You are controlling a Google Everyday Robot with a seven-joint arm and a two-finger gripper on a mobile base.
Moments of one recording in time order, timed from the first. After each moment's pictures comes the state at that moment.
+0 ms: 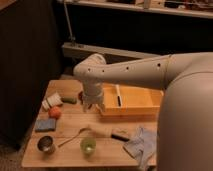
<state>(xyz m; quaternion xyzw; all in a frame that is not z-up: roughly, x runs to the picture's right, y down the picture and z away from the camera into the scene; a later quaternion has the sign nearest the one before) -0.058 0.095 0.709 -0.25 0.24 0.67 0.65</state>
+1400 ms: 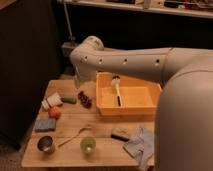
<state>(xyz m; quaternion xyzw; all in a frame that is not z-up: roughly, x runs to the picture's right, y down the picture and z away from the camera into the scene) -0.109 -0.057 0.731 -0.19 -0.01 0.52 0.83</state>
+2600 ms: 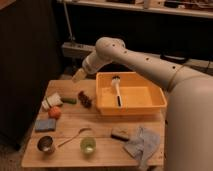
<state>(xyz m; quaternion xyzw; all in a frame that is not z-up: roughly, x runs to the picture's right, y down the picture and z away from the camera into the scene) -0.133 -0.085 0.754 -0.28 -0.26 0.33 0.86</state>
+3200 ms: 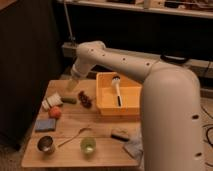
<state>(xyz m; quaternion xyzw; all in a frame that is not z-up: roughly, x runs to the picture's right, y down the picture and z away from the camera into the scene) -0.186 -0.030 0.797 -0.30 -0.20 0.19 0.91</state>
